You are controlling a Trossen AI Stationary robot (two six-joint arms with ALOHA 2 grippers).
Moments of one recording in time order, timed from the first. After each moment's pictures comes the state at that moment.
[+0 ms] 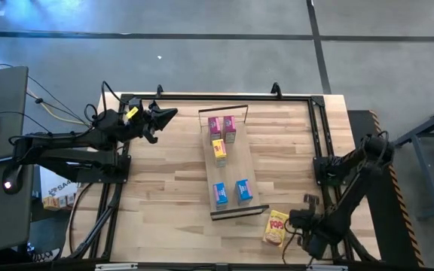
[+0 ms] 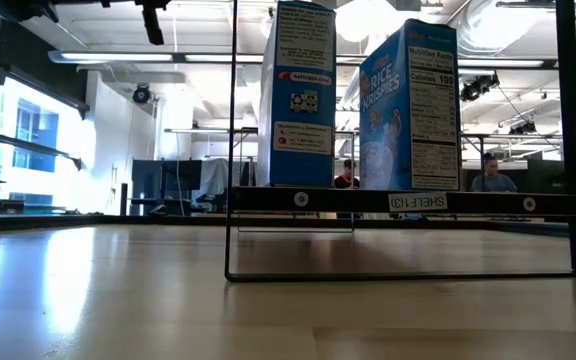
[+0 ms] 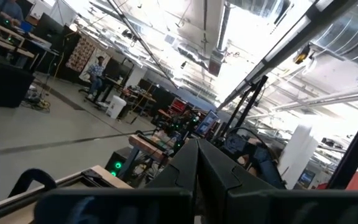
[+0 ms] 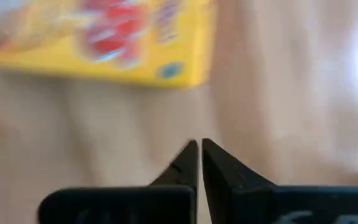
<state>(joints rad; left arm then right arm) 0.19 0.77 0.52 0.58 -0.11 -0.50 1.05 1.64 1.00 -0.98 0.24 1.28</state>
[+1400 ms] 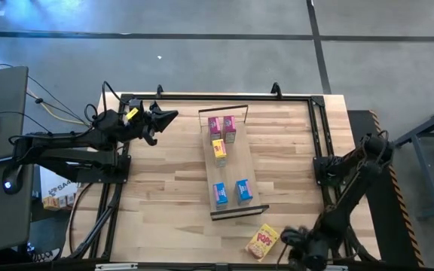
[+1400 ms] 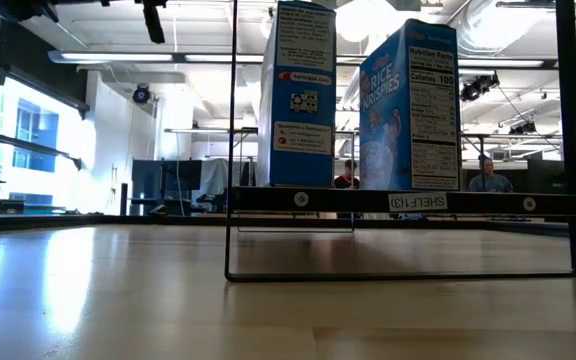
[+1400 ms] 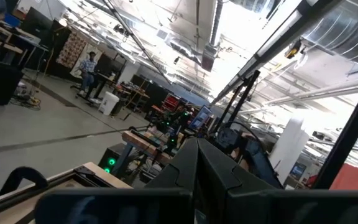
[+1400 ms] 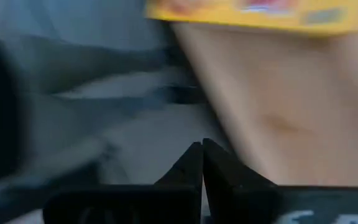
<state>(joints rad) 0.19 0.77 0.52 0.58 -0.08 -0.49 1.03 1.64 1.02 -0.34 0.08 1.59</state>
